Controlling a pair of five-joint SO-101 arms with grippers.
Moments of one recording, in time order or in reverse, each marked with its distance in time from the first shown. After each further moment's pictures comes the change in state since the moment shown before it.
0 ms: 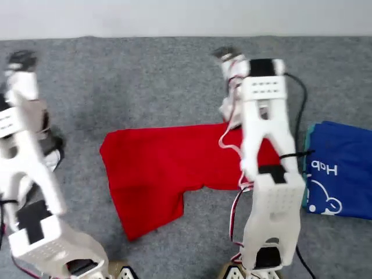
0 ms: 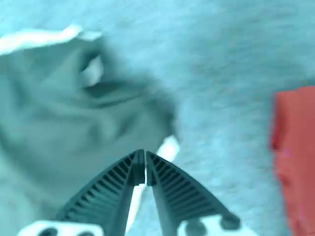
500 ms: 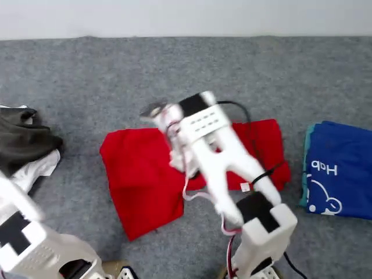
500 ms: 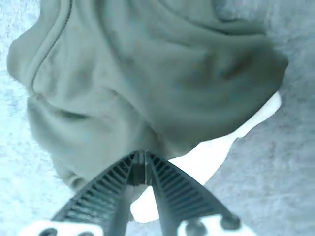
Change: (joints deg) left arm -18.4 0.0 0.0 0.0 -10.5; right arm -24.9 -19.5 30.6 0.0 0.3
